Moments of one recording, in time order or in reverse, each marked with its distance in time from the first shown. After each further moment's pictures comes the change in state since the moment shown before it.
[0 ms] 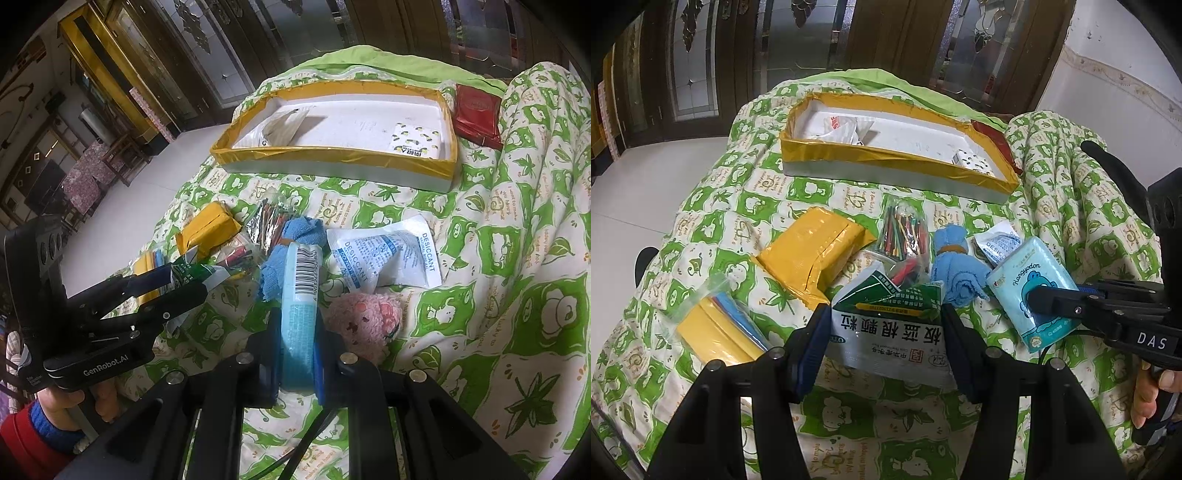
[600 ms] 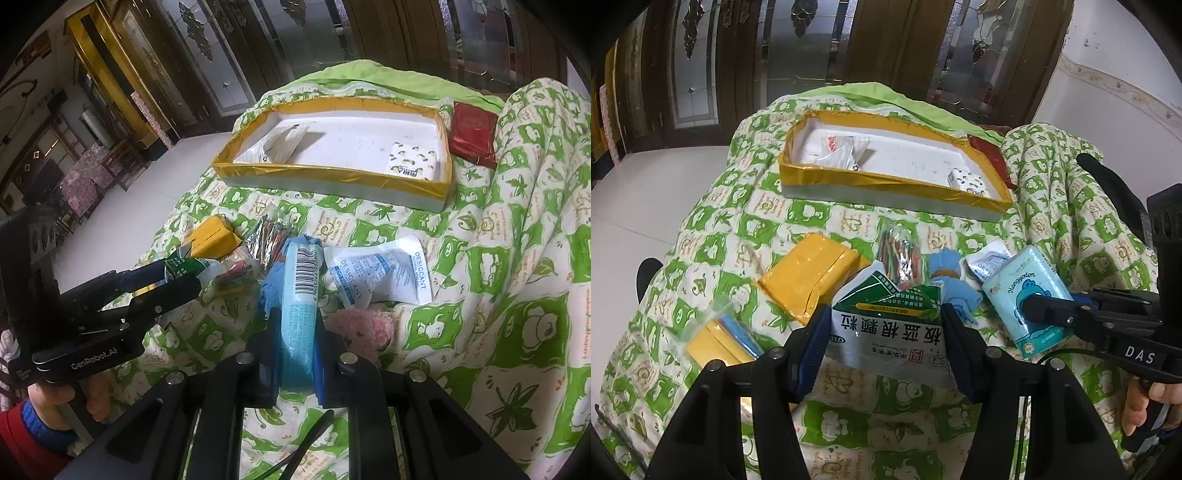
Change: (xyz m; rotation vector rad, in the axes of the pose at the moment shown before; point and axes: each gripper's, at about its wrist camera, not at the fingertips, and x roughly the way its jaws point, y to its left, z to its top) left arm -0.010 -0.005 0.015 0.002 -0.037 -0.006; right arm -0.009 0.005 0.005 -0.025 -0.040 -0.027
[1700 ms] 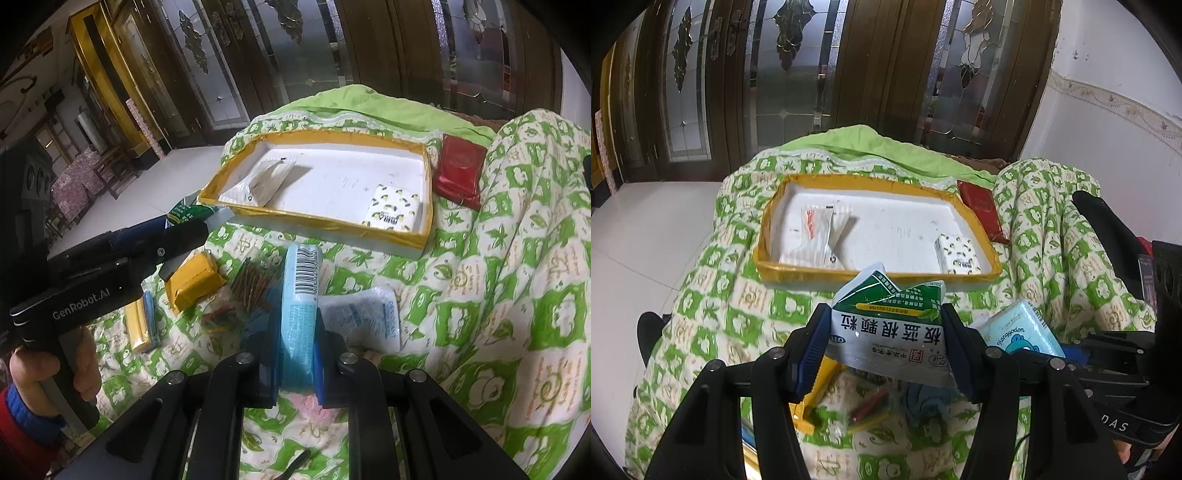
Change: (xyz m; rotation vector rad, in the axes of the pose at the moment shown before) left arm 0.003 -0.022 0.074 0.046 -0.103 0.002; right arm -0.016 -0.006 0.033 -0.027 -0.056 -0.060
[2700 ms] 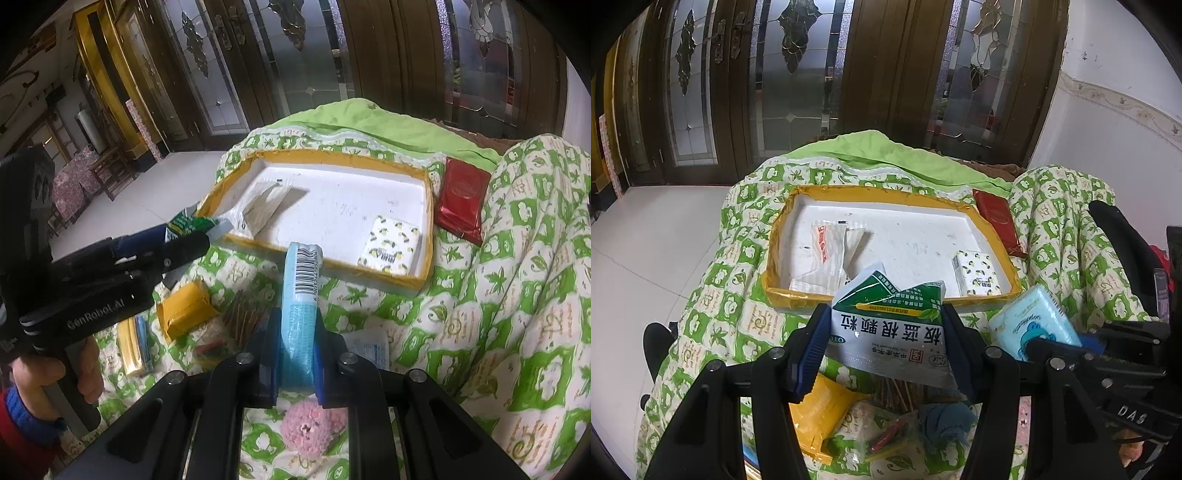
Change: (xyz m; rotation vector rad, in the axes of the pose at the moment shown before) left arm 0.015 0.010 0.021 0.000 -0.003 0.038; right arm 0.008 -0.003 0.035 -0.019 -0.023 -0.016
